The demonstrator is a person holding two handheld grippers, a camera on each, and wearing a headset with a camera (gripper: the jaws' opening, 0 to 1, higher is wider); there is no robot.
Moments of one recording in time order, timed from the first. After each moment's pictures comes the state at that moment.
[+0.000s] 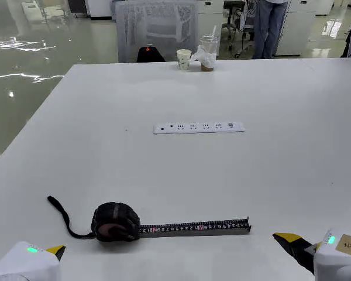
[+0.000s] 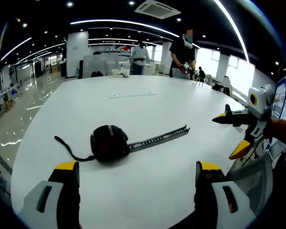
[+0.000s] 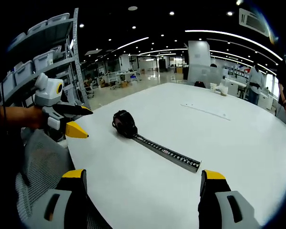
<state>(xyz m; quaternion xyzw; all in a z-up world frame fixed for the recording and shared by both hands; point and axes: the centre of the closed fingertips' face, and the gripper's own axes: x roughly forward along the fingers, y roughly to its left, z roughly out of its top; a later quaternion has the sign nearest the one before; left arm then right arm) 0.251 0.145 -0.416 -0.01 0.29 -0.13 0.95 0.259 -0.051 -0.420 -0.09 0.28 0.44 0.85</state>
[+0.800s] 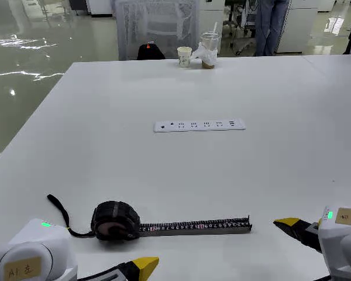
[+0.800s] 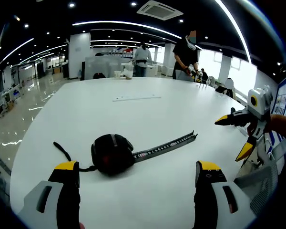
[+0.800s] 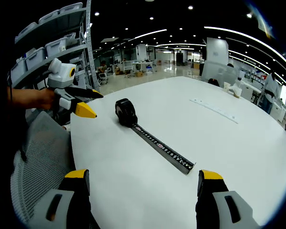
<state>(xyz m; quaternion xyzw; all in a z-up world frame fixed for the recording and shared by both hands) 0.281 0.148 -0.420 -0.01 0.28 -0.12 0.95 0.282 -0.070 -0.435 -0.14 0.30 0.50 0.80</state>
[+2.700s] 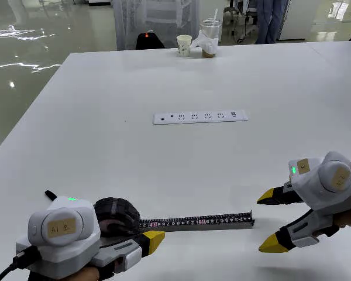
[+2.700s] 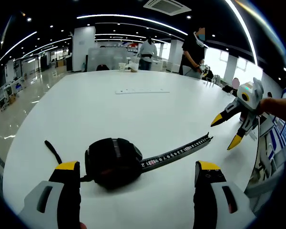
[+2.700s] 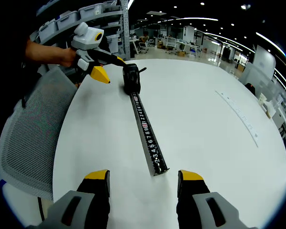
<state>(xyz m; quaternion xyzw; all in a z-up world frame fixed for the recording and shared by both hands) 0.330 0.149 -0.456 -0.02 0.31 -0.10 0.95 0.353 -0.090 -0.488 -0.29 0.32 0.61 0.66</state>
